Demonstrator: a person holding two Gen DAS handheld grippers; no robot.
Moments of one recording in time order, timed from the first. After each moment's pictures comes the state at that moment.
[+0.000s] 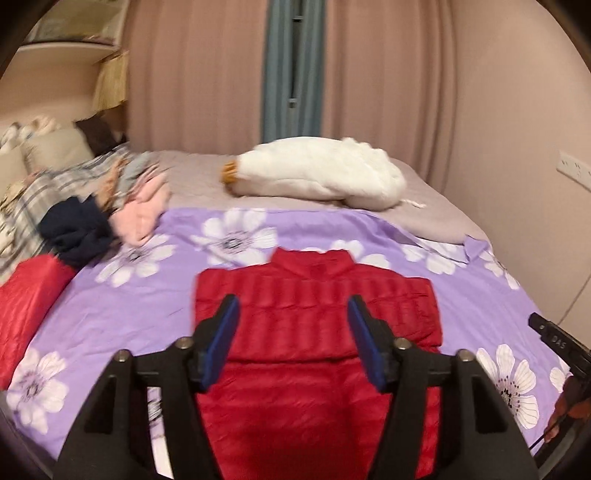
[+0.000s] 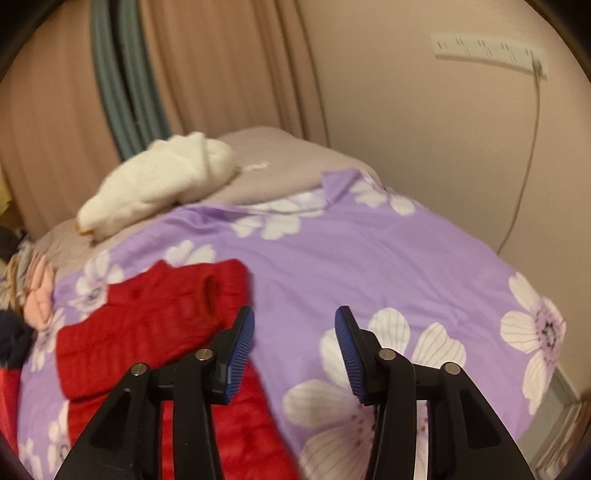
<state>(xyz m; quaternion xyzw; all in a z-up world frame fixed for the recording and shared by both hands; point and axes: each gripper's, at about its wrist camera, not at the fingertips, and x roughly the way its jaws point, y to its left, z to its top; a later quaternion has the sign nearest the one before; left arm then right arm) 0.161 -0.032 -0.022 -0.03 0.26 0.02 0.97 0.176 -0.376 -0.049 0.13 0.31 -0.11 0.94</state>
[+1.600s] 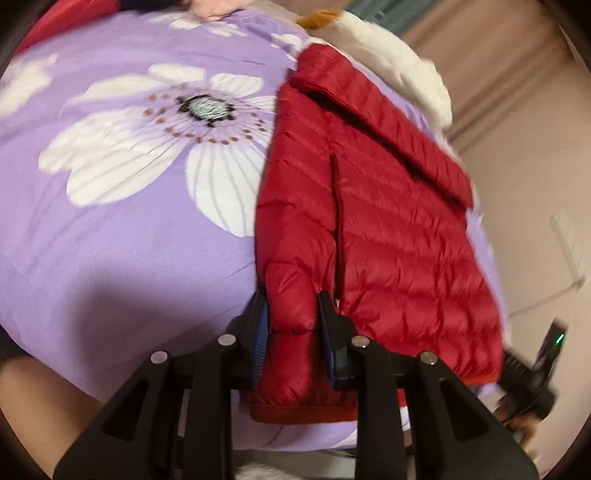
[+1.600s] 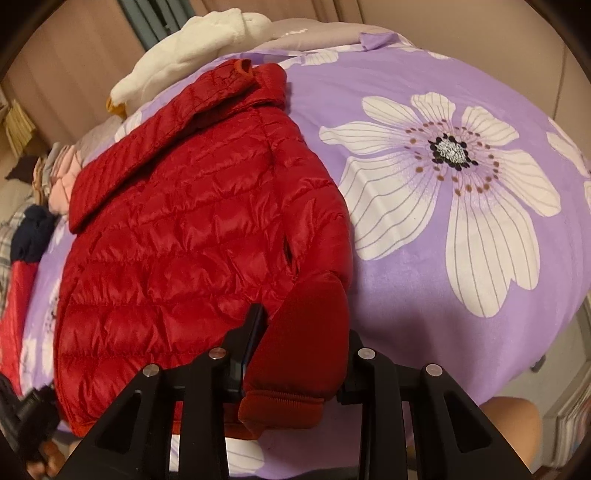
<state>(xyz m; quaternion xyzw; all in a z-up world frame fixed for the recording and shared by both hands) 0.046 0.078 -0.243 -0.27 0.44 -0.04 0.86 0.082 -0.315 -0.212 0.17 0.47 -0.01 0.87</state>
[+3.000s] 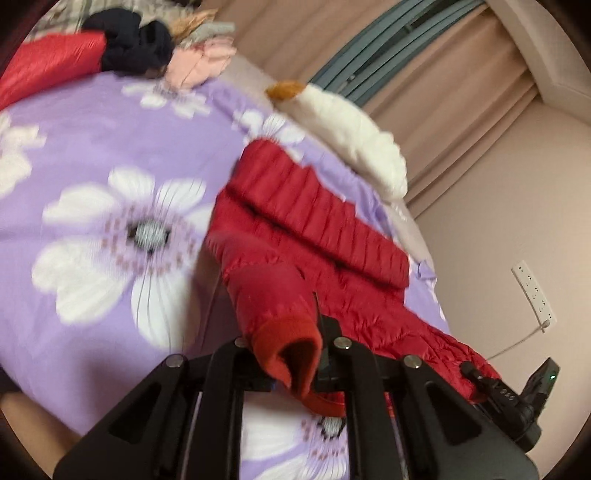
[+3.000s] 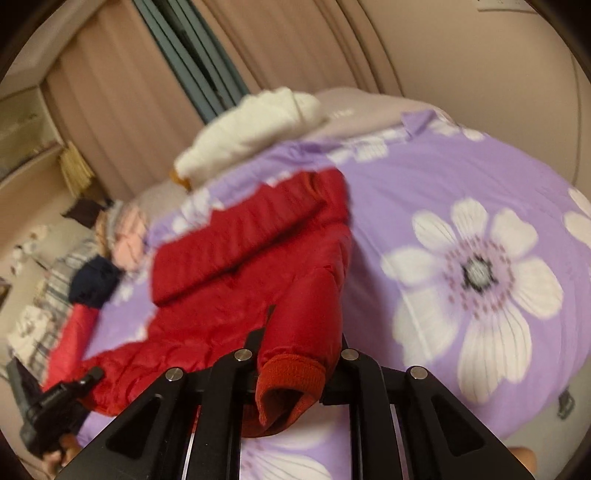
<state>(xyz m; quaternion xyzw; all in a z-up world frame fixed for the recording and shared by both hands) 0.054 0.084 -0.145 -0.33 0.30 -0.05 0.89 0.086 -0.328 -0.107 0.21 0.33 0.08 0.92</state>
